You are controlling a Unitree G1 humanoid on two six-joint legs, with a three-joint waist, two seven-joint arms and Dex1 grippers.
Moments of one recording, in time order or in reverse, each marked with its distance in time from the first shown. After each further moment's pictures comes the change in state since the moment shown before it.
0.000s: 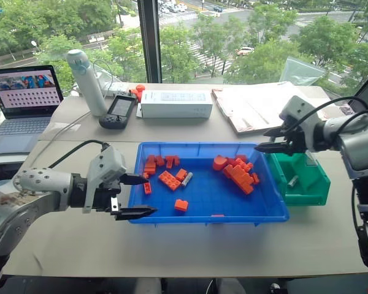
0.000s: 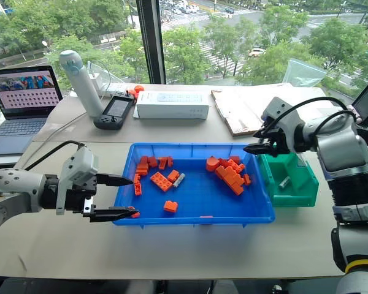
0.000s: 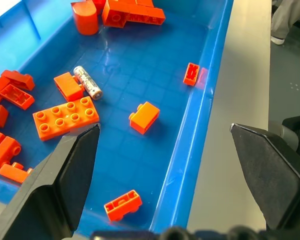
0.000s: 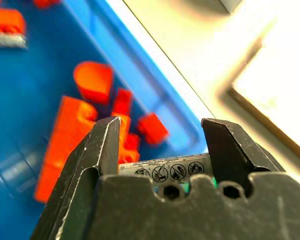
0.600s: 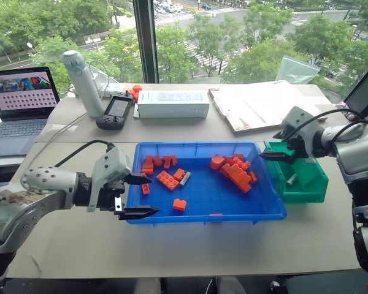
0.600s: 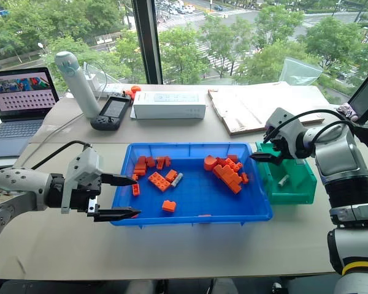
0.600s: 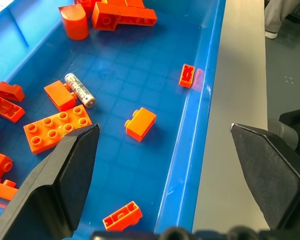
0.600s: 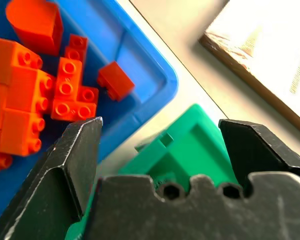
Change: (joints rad) left arm 0.005 -0.004 -0.014 0.001 0.030 -0.017 -0.014; right arm -0.019 0.110 -0.001 0.035 -0.034 -0.034 -0.061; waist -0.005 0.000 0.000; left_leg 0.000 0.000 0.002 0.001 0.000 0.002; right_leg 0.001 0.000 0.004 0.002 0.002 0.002
